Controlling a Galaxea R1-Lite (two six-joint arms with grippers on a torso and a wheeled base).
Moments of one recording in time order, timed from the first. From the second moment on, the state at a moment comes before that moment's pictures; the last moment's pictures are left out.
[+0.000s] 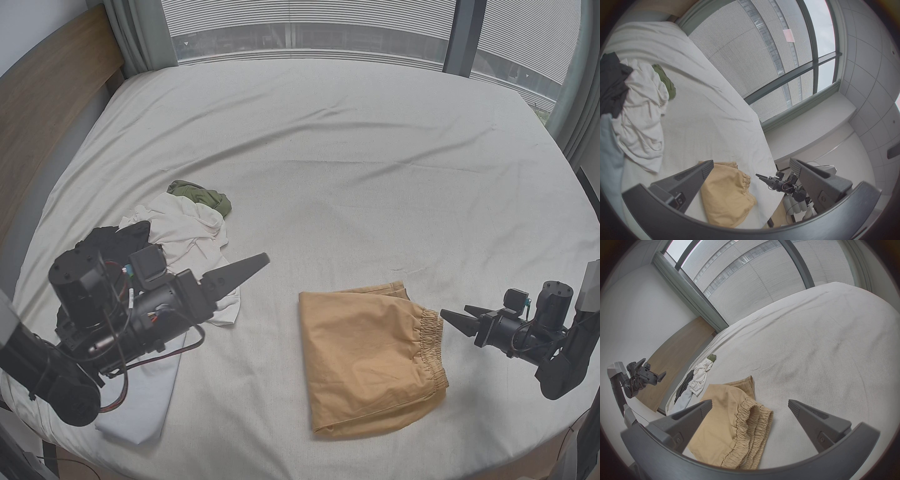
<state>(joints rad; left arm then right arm) -0.42 1.73 -0.40 -1.35 -0.42 -0.69 0.05 2.06 -0.26 -1.54 0.52 0.27</state>
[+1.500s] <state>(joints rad) -0.25 1.94 -0.04 -1.55 -0.48 -0.02 0.18 2.28 -0.11 -1.54 0.62 0.21</state>
